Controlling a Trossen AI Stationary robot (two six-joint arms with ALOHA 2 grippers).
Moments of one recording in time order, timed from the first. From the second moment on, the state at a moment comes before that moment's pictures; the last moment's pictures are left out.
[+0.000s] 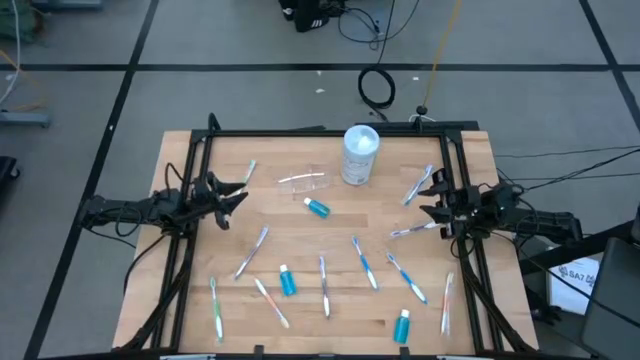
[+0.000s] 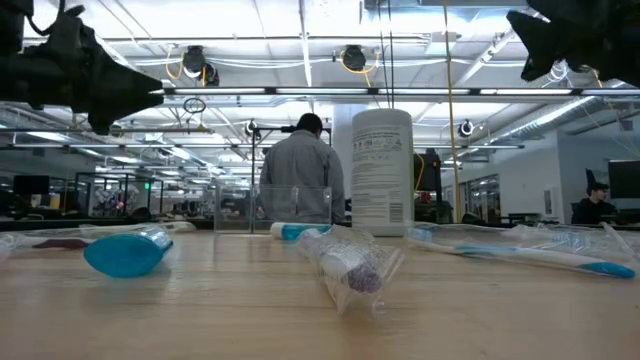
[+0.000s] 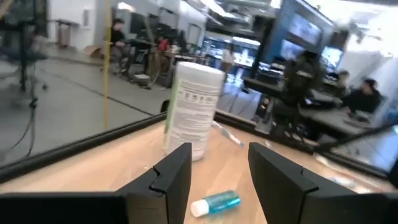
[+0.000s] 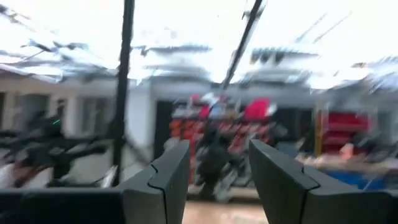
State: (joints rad) left arm -0.07 0.01 0.02 0.07 -0.45 -0.21; right arm -0.14 0.01 0.01 0.47 -0.20 0.02
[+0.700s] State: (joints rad) left arm 0.09 0.54 0.50 -0.24 -0.63 -0.09; right arm -0.14 0.76 0.25 0.81 0.24 -0.13
